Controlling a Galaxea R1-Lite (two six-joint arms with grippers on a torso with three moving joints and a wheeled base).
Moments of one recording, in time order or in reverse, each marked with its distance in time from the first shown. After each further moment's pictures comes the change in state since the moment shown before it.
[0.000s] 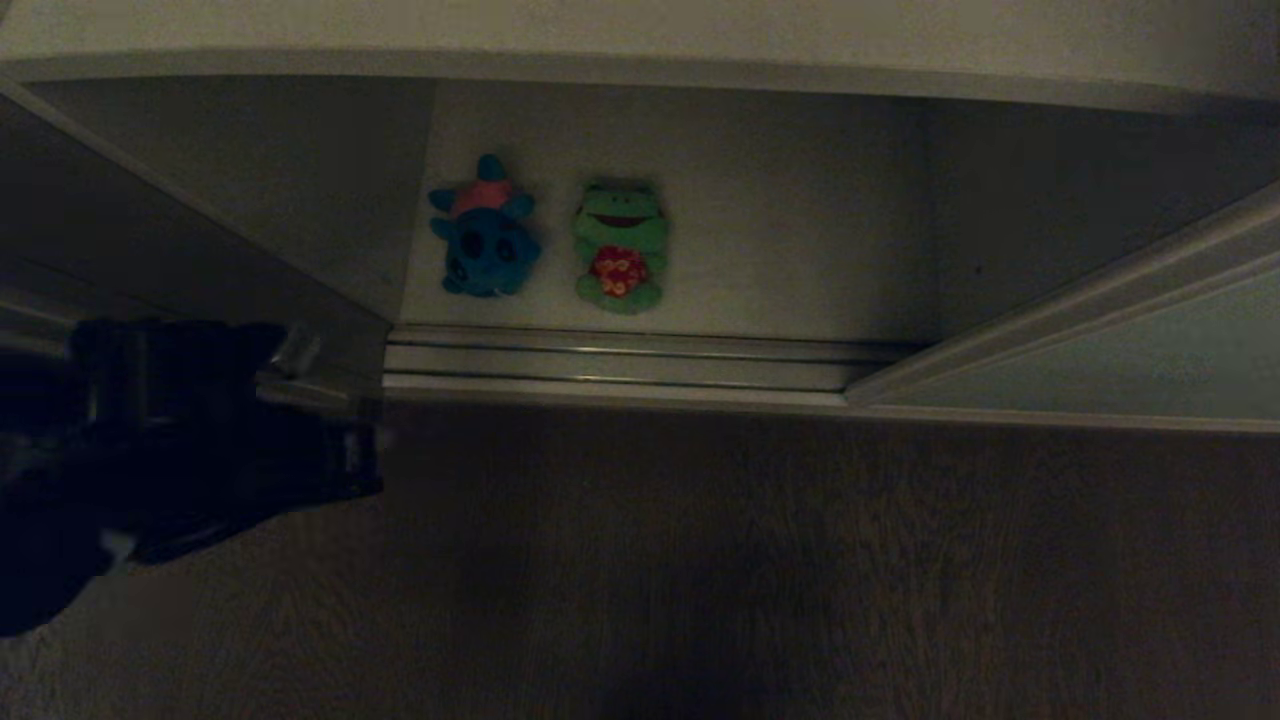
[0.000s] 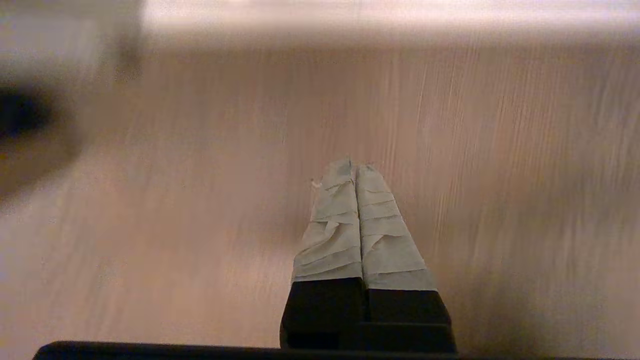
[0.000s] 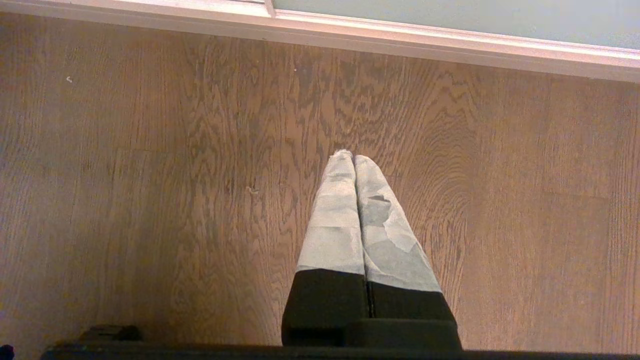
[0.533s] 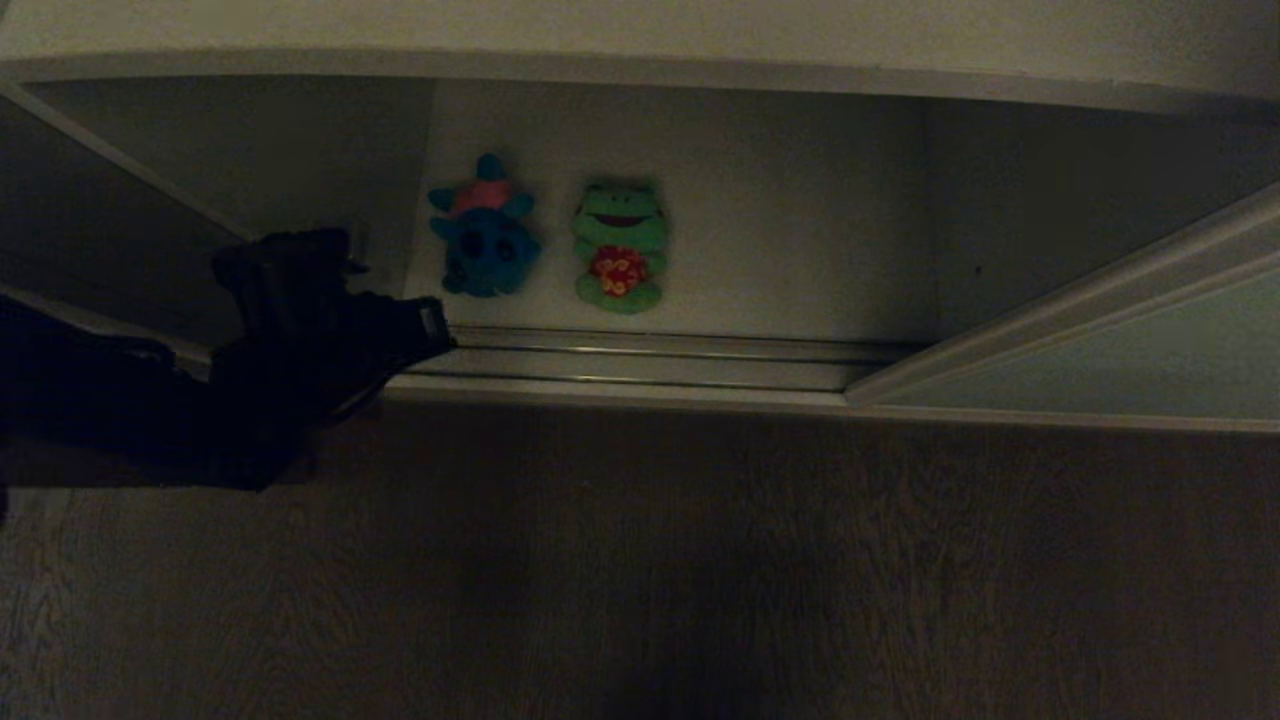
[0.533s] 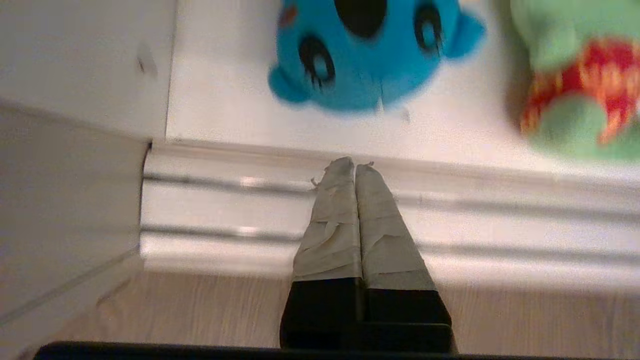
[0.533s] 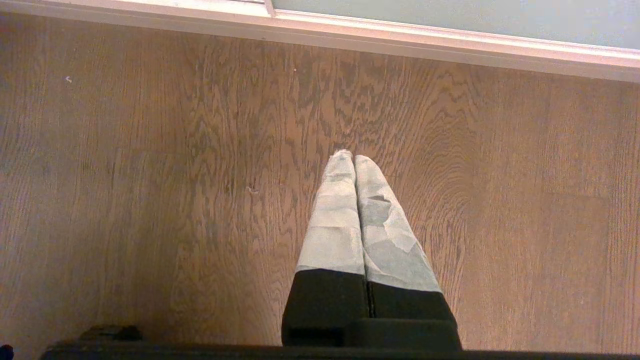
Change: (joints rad) left arm -0.032 0.353 -0.381 -0.357 0.115 -0.113; right arm 0.000 0.000 0.000 0.000 0.000 0.000
